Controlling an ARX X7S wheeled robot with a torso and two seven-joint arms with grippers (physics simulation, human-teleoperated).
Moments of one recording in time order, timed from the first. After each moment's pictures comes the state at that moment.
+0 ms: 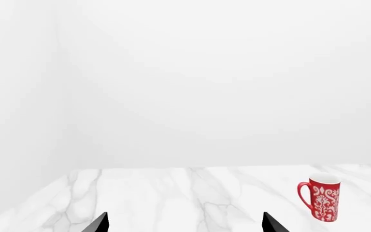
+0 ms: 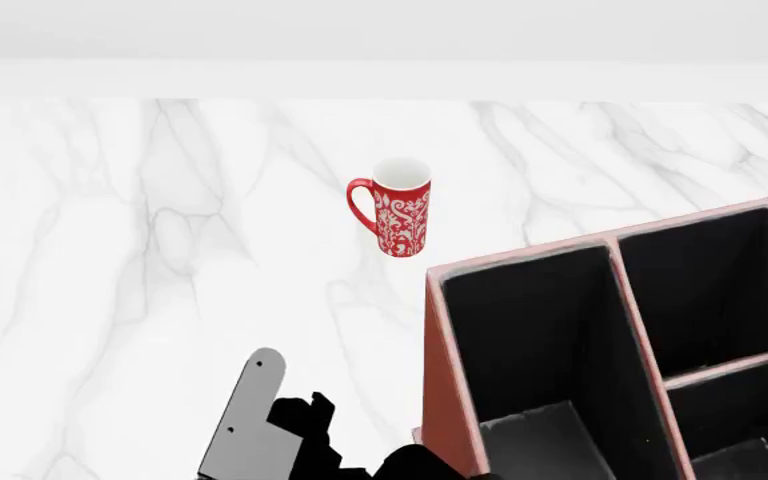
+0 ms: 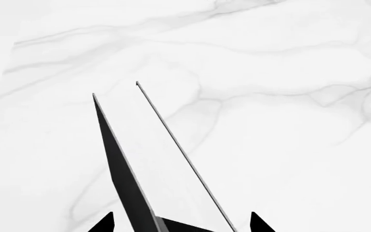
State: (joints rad) left arm 0.20 -0.44 -0.14 0.95 -0.41 -0.54 -0.39; right arm 0.87 0.29 -1.08 0.27 0.44 0.42 -0.56
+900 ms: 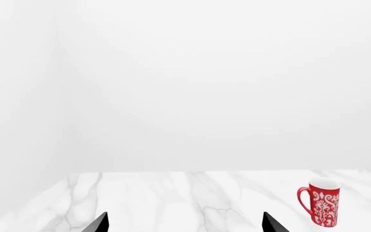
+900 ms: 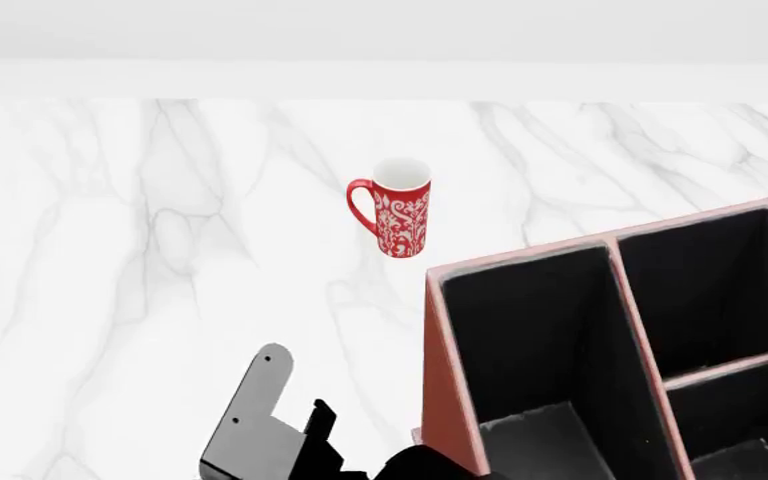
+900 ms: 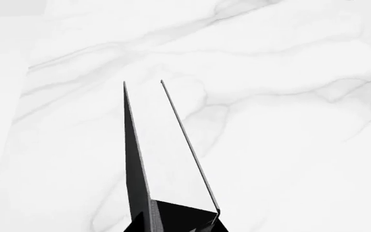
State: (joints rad) left arm 0.22 -0.46 -0.15 0.97 -0.44 -0.53 -0.42; right arm 0.88 0.31 -1.07 0.22 0.56 0.48 -0.53
